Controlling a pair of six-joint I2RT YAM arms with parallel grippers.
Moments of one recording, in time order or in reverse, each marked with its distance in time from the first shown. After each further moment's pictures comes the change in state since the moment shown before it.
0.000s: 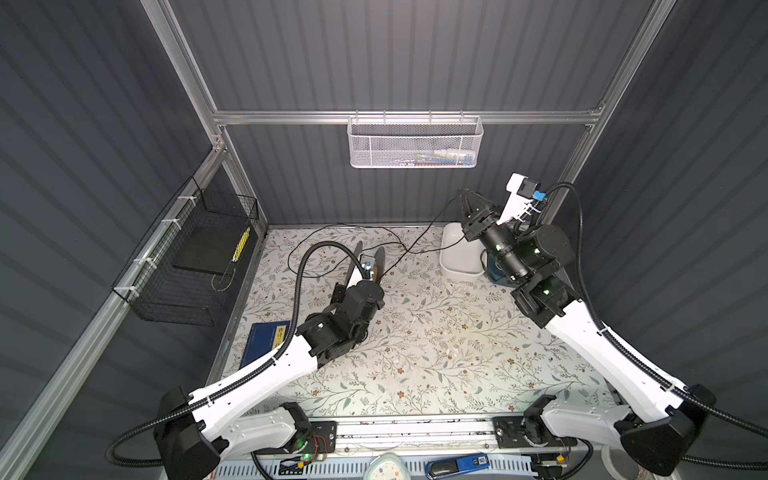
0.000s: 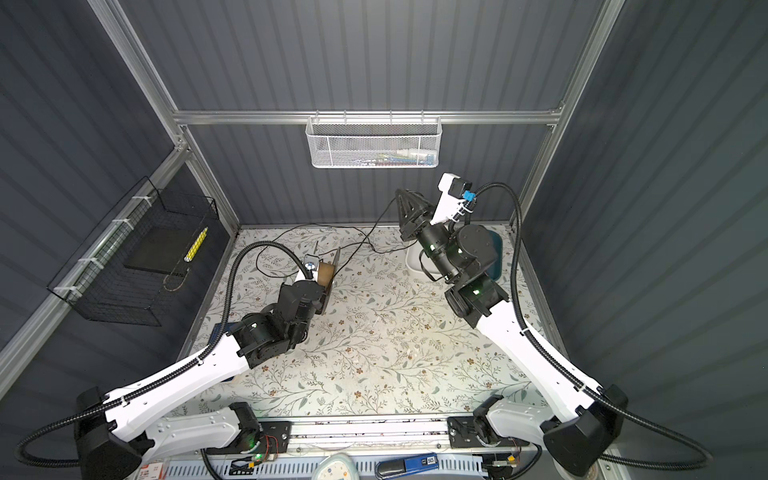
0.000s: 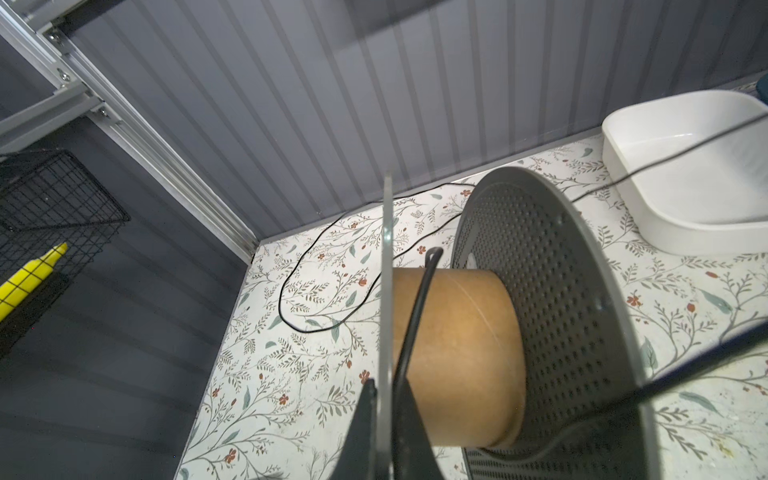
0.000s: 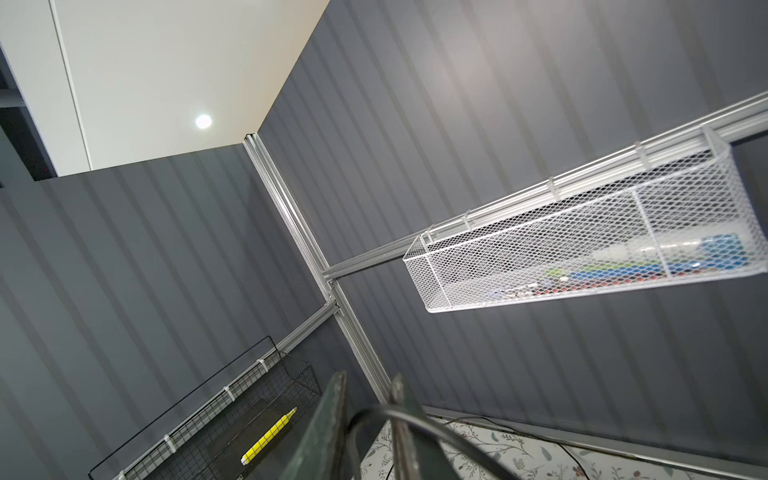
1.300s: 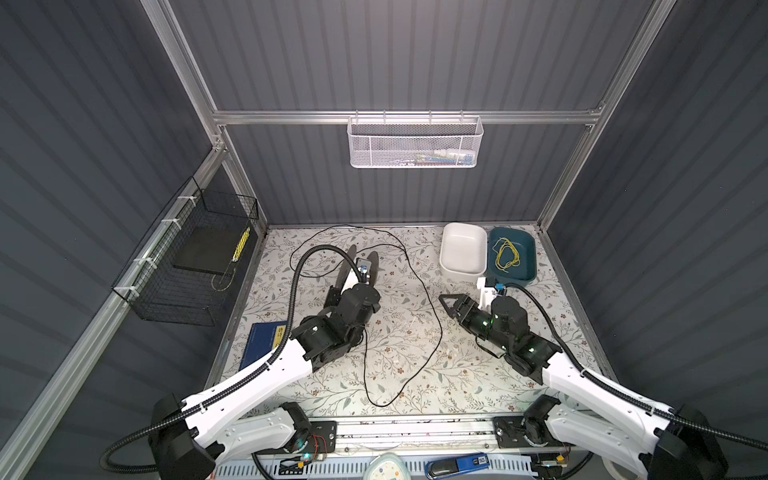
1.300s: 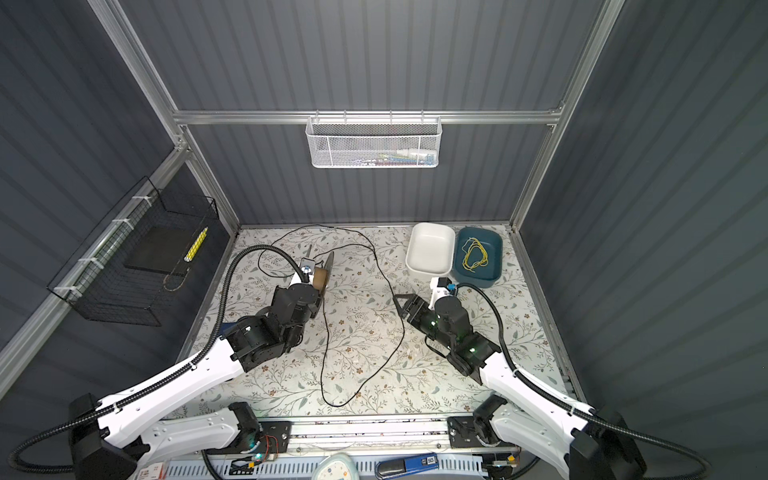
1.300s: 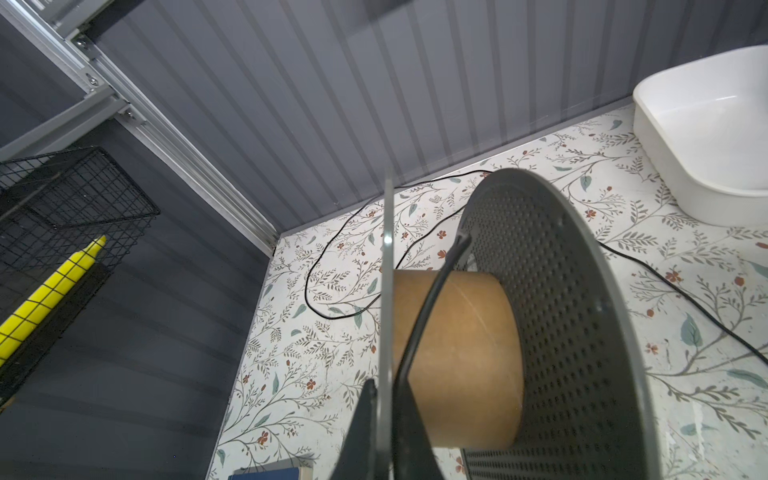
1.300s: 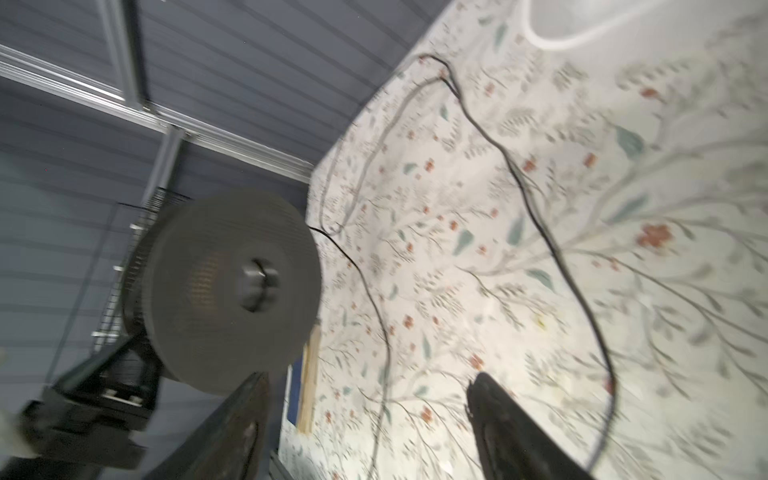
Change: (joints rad) left arm 0.000 -0.029 -0.003 -0.024 -0.037 0.064; right arm 0.067 -0.269 -0.801 -0.233 -0.057 0.533
